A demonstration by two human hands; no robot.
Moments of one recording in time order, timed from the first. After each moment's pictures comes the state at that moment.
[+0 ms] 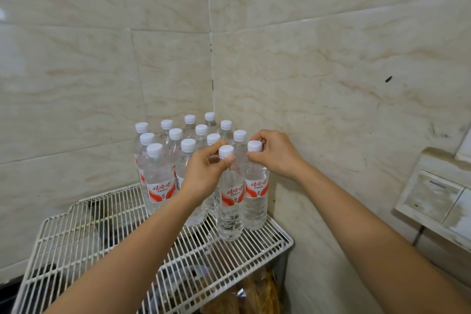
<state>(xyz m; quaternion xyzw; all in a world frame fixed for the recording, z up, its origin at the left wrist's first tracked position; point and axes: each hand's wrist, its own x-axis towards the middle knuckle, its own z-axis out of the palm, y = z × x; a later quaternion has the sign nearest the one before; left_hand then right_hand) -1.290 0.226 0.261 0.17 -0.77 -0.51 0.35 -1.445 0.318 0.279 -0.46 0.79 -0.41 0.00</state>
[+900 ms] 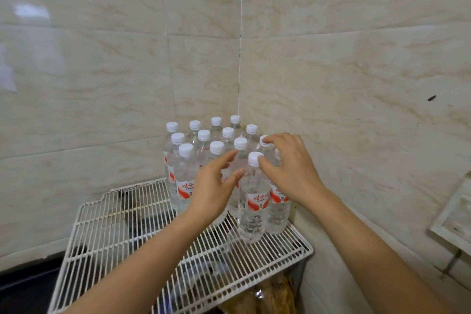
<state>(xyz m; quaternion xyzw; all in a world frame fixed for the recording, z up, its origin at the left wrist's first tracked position) -1.245 0.224 0.252 0.23 -0.82 -0.35 0.40 -1.371 0.330 0.292 -0.52 0.76 -0.37 -0.13</state>
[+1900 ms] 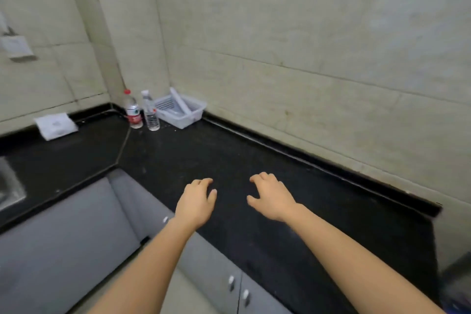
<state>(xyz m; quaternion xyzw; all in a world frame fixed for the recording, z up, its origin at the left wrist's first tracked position) -0.372 0.240 0.086 0.81 -0.52 -0.12 0.24 -0.550 0.161 0.115 -0.88 0.45 -0.04 0.14</state>
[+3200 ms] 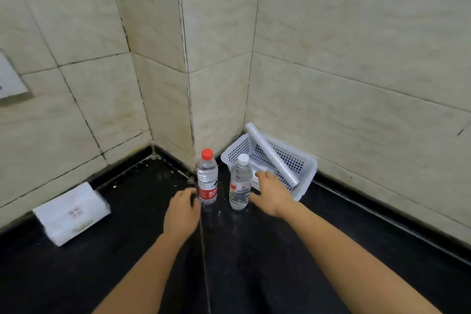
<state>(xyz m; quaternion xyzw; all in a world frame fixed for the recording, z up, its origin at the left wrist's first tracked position) 0.295 -0.088 0.026 0.83 -0.44 -0.16 0.31 0.103 -0.192 0.085 -0.84 0.51 -0.01 0.20</state>
